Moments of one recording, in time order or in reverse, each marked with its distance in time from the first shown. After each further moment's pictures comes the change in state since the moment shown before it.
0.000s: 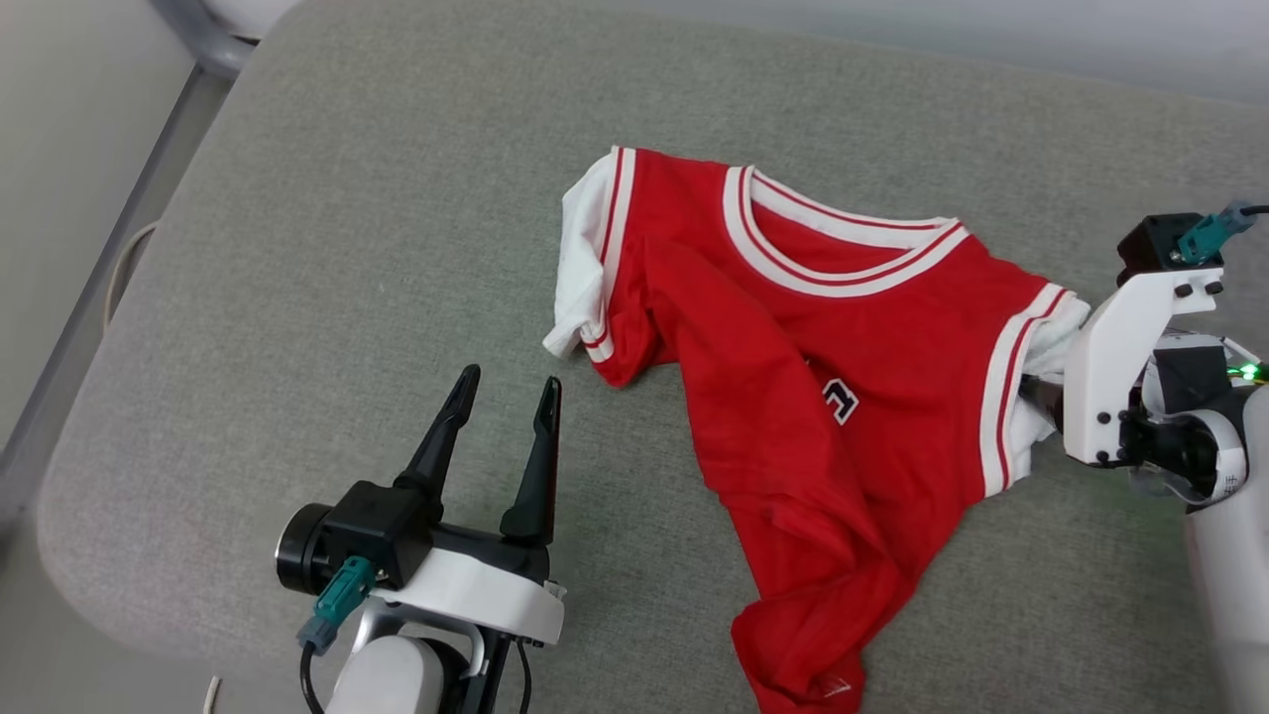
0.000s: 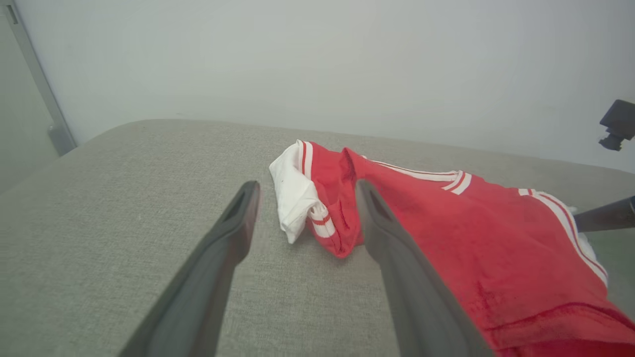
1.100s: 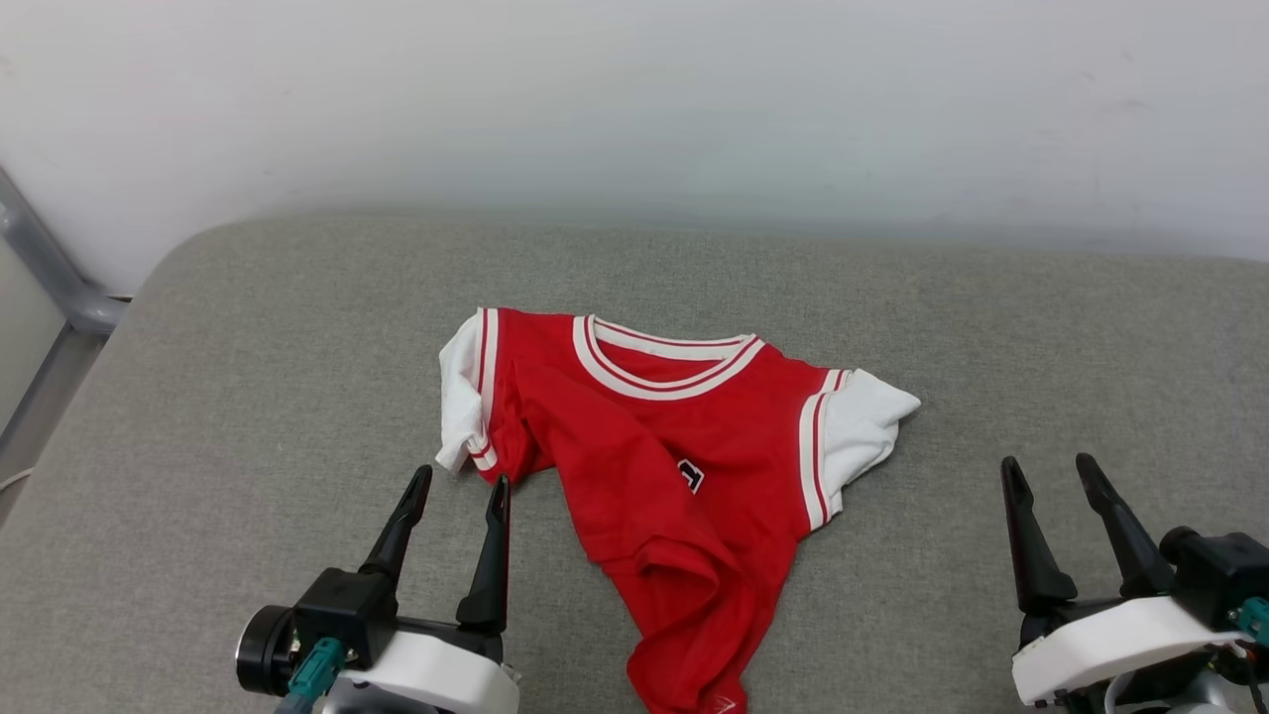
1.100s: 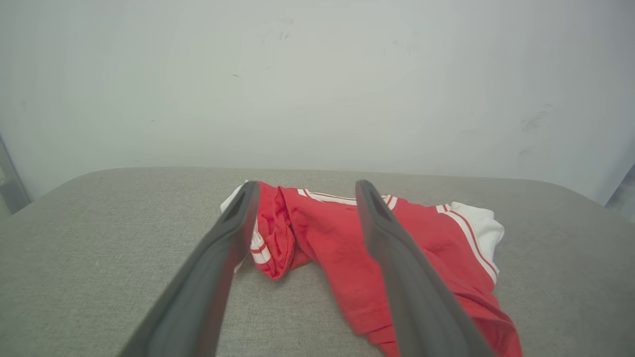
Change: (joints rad) left arm 0.148 0.000 0.087 0.017 0.052 -0.019 0.000; right arm 0.576 0.152 -0.024 -0.304 -0.077 0.000 -1.072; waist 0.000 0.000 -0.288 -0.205
